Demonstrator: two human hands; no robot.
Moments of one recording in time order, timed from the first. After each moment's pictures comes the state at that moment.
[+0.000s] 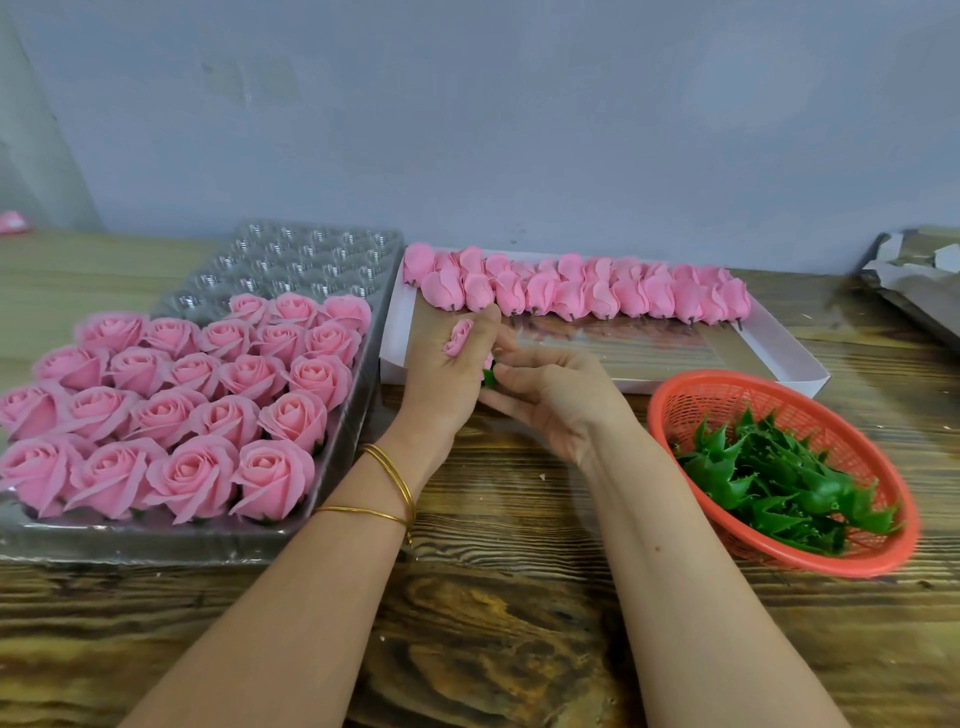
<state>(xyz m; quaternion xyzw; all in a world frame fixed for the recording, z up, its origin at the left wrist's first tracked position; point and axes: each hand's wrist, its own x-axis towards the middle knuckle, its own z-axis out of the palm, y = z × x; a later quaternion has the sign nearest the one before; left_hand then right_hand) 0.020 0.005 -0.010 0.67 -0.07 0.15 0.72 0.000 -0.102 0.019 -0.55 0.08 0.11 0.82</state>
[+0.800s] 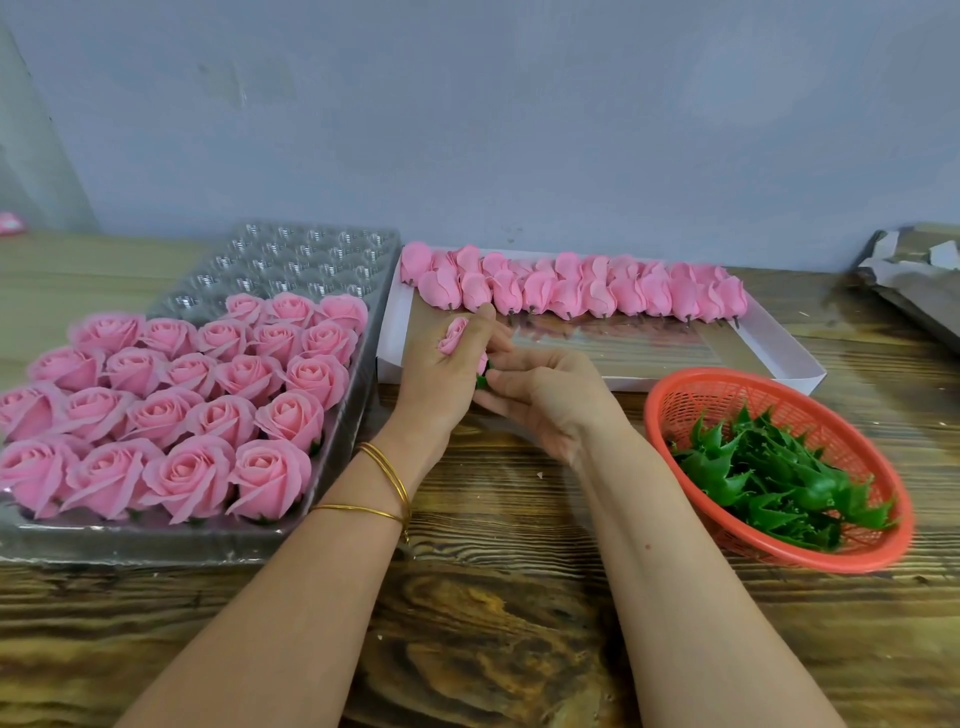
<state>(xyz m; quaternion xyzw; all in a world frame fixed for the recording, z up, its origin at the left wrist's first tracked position) 0.019 0.005 -0.007 0.67 -0.07 0.15 0.73 0.000 -0.099 0.018 -0.57 0.09 0.13 0.81</state>
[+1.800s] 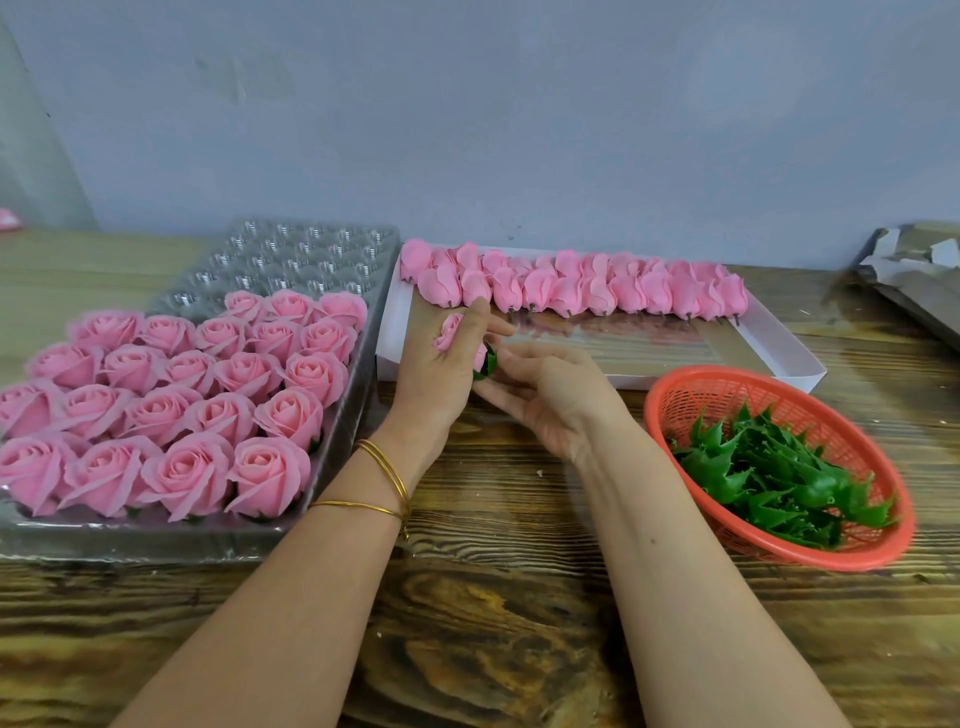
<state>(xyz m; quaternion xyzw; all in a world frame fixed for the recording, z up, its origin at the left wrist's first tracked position) 0.023 0.007 -0.010 0.67 -0.06 0.16 0.72 0.005 -0.101 0.016 -0.51 0.08 0.12 0.85</state>
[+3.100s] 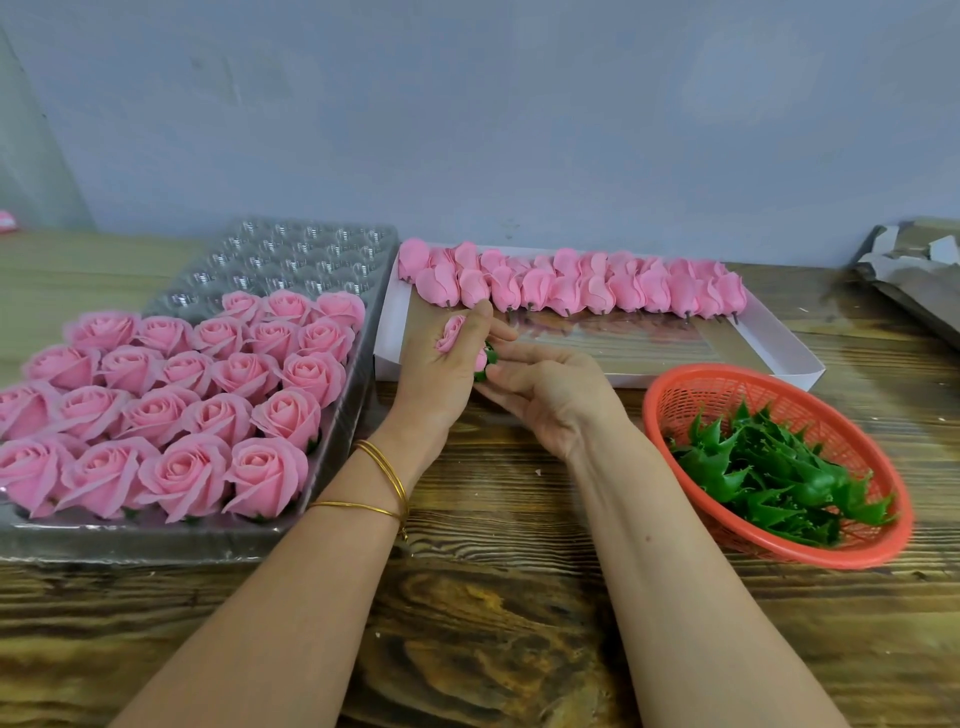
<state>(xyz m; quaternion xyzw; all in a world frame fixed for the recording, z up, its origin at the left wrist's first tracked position) 0.019 0.004 -0.006 0.68 -0.06 0.14 0.72 0.007 -0.103 0.012 -0.51 0.11 0.11 0.85</state>
